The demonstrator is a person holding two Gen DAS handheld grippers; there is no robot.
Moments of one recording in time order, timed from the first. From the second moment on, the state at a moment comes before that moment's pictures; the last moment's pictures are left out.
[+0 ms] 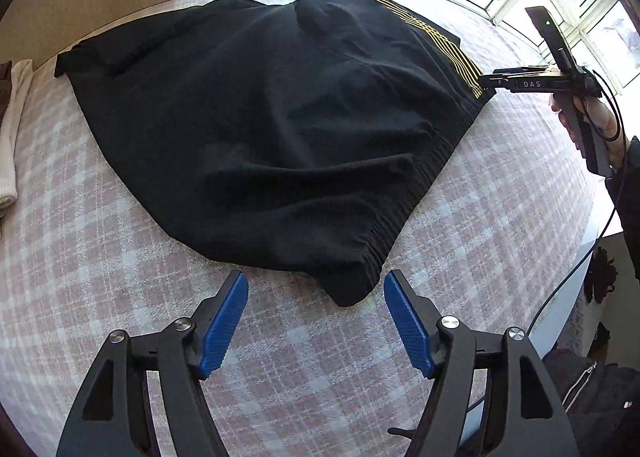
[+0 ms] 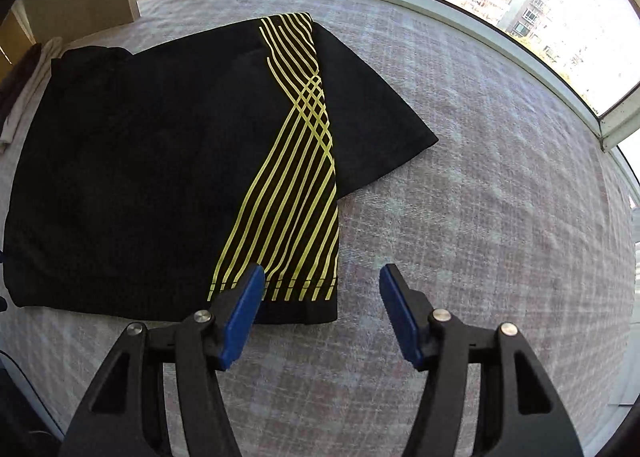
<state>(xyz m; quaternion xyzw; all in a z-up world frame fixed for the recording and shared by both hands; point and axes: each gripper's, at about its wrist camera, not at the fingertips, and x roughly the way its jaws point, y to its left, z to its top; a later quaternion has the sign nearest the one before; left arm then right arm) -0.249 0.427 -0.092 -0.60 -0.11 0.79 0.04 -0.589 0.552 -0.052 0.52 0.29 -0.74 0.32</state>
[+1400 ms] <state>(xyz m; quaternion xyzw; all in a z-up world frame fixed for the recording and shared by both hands) -0.224 0.375 -0.024 -0.54 -0.17 0.82 0.07 -0.533 0.587 0.013 0.57 0.11 -0.64 0.50</state>
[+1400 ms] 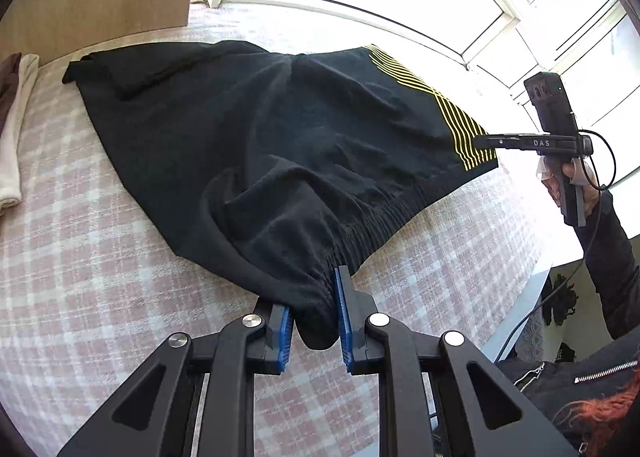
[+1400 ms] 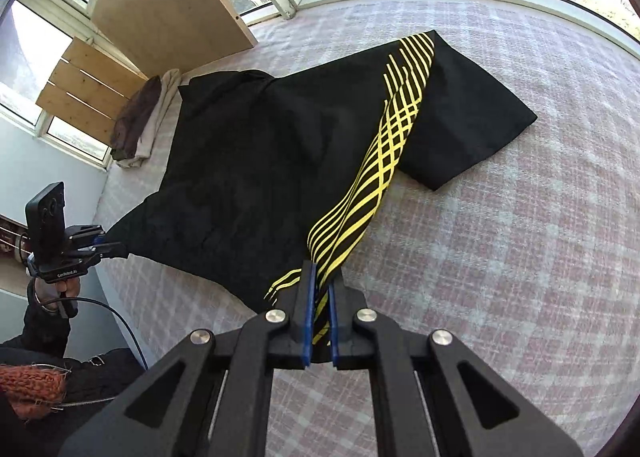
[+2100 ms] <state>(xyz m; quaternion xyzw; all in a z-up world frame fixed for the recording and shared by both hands) -0.322 0.299 -0.092 -0.61 -0.12 0.78 0.06 -0.442 0.578 -0.035 0.52 0.27 -0.65 0.49</state>
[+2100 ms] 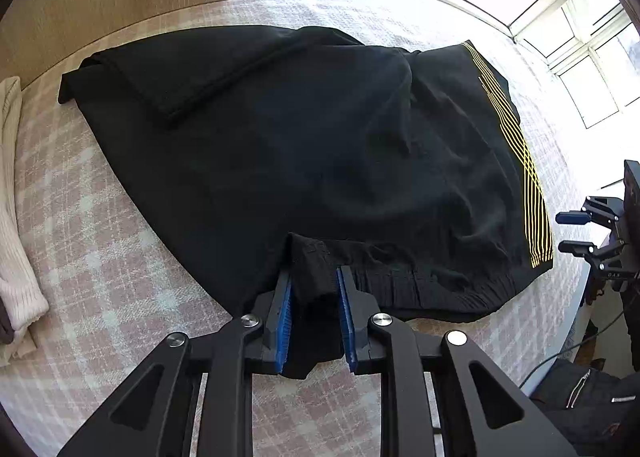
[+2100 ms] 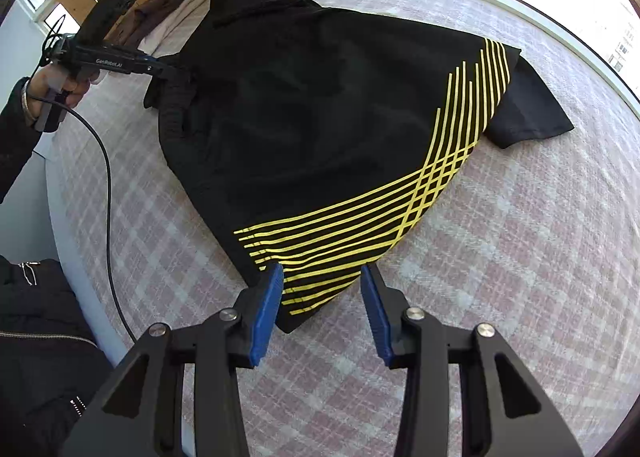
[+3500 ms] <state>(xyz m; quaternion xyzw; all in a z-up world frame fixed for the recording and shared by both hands) -0.328 0.299 -0.060 -0.57 0.02 0.81 0.14 -0.612 0.555 -0.023 0.57 0.11 -0.71 0.40</state>
